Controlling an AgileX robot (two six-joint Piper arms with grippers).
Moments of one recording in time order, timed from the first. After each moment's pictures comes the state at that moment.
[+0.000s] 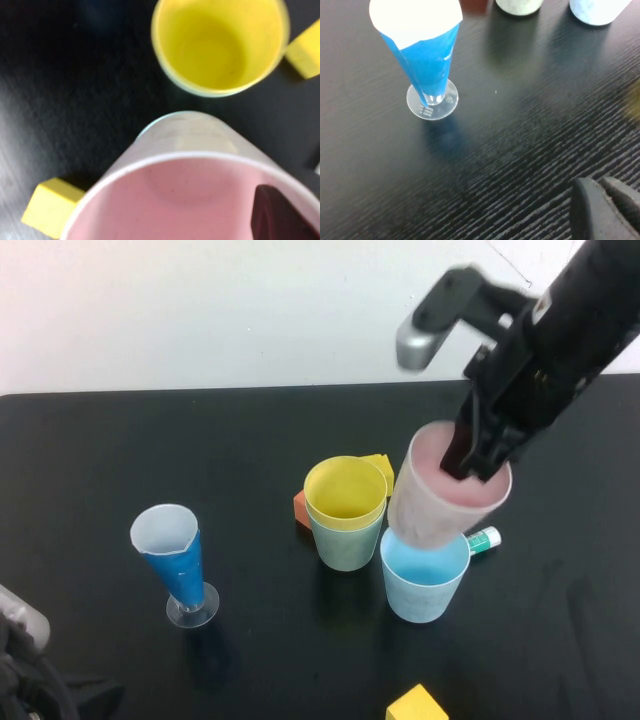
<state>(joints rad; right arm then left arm) 0.46 1.78 -1.75 0.27 1.30 -0.64 -0.50 0.62 -0.64 -0.14 0.82 0.06</state>
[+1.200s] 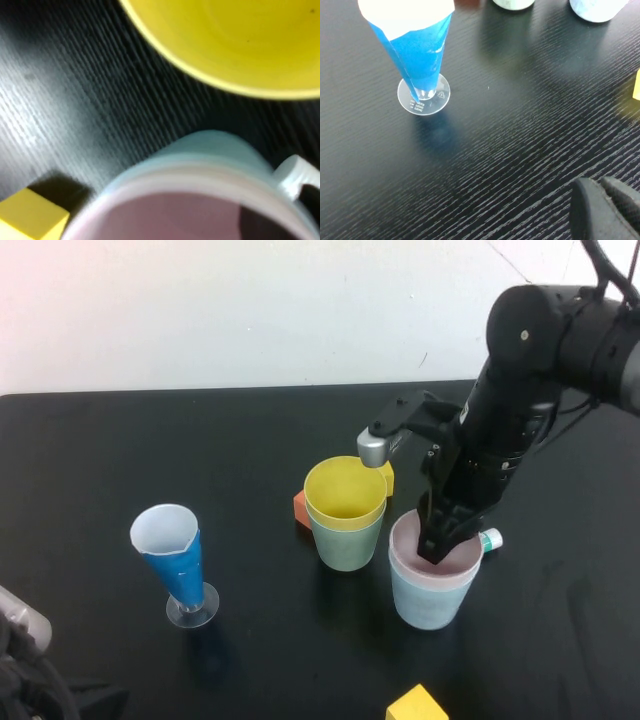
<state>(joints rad) 0.47 2.02 -1.71 0.28 1.28 -0.63 -0.50 0.62 -0.63 -0.16 0.82 0.06</state>
